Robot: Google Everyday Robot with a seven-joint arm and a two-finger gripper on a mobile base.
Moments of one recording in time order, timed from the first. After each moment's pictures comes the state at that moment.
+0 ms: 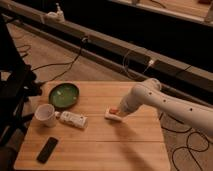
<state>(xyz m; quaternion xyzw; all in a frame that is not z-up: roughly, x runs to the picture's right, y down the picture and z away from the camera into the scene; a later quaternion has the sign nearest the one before) 0.088 0.121 0.799 -0.26 -0.13 0.19 0.94</state>
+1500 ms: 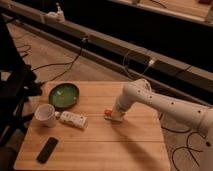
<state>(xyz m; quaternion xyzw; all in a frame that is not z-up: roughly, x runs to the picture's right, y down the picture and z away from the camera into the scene) 0.072 0.132 0.850 -0.29 -0.13 0.19 0.93</state>
